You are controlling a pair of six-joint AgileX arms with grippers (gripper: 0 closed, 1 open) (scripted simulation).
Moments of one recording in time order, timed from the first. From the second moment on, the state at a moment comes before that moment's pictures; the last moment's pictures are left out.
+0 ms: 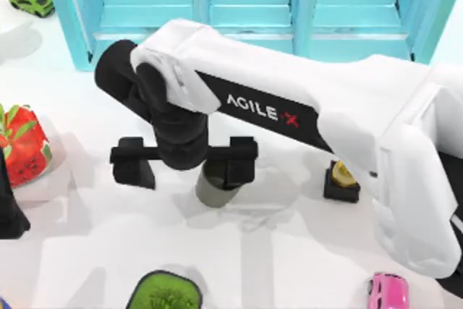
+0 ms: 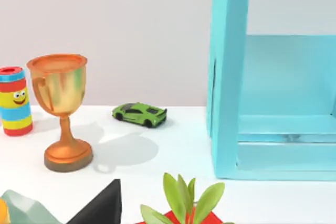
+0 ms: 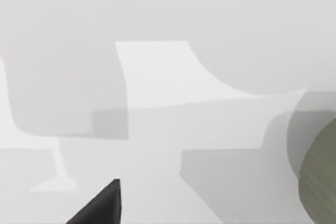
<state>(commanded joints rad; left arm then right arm) 0.00 0.00 0.00 0.00 0.00 0.00 0.88 2.54 2.24 -1.22 0.08 0.90</state>
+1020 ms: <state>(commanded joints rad) 0.00 0.00 0.00 0.00 0.00 0.00 0.88 2.54 2.24 -1.22 0.08 0.90</state>
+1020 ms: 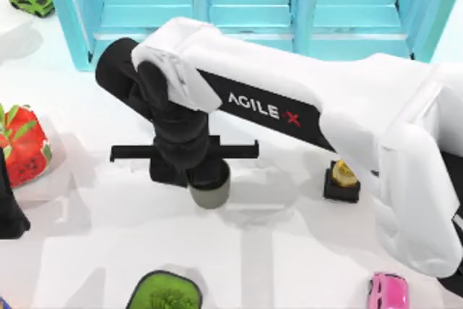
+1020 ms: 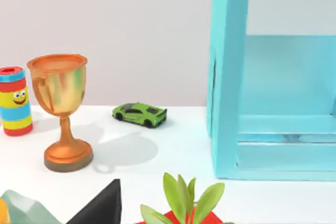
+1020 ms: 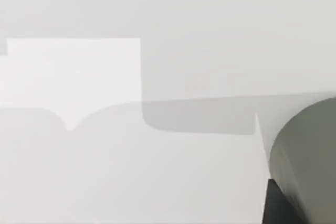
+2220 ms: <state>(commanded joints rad) 0.00 0.00 0.00 0.00 0.00 0.00 -0.01 1.80 1.78 -1.34 -0.08 0.01</state>
